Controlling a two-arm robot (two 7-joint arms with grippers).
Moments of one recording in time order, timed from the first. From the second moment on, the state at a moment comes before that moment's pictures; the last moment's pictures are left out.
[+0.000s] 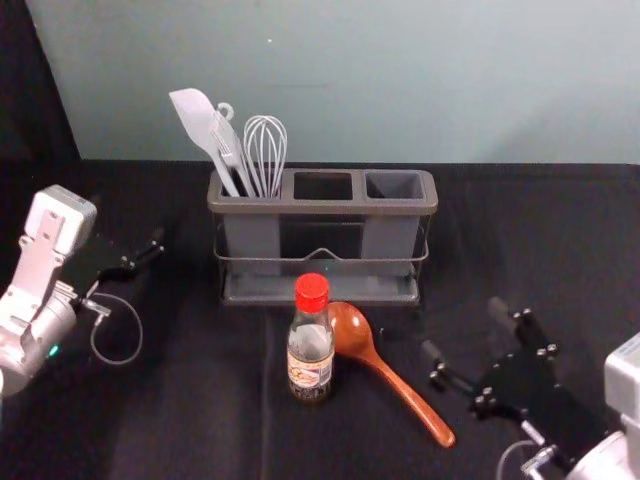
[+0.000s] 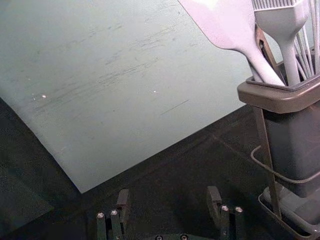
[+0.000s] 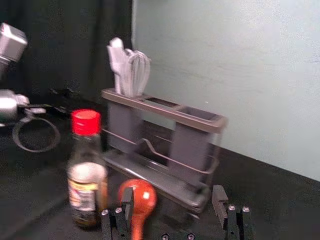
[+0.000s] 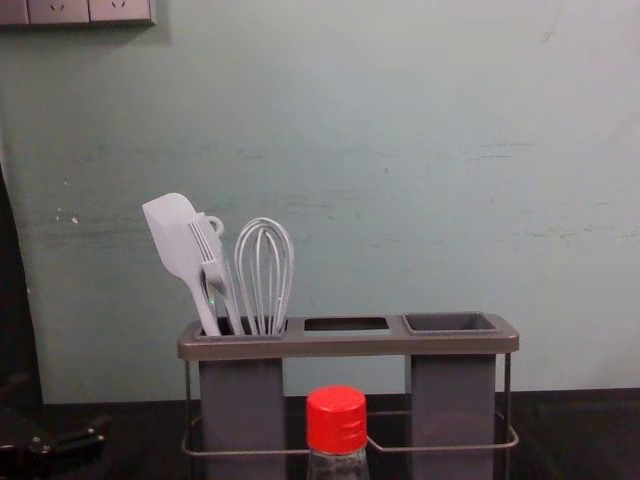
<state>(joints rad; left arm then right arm) -0.20 0.60 0.45 -1.41 -0.25 -0.12 0.03 -0.30 0.69 -0.37 -1.94 0.28 -0.21 0.00</state>
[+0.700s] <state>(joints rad) -0.20 0.60 0.45 -1.41 -0.25 -0.12 0.03 -0.13 0.49 -0.51 -1.88 0.24 -0.15 0.15</state>
